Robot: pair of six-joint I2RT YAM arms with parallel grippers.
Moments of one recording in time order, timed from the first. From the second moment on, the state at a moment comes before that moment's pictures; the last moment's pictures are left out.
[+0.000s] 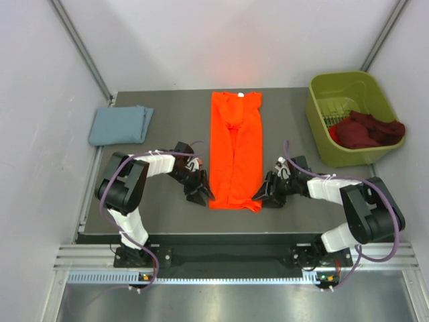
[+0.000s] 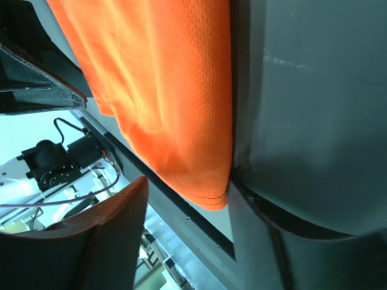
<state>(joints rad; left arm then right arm) -0.39 1.80 0.94 -0.57 0.71 -0.61 0.31 1.46 0.50 -0.09 -0.72 0.75</state>
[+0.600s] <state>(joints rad) -0.45 1.83 0.93 -0.49 0.75 -0.63 0.33 1.45 0.50 -0.07 -0.69 0.73</state>
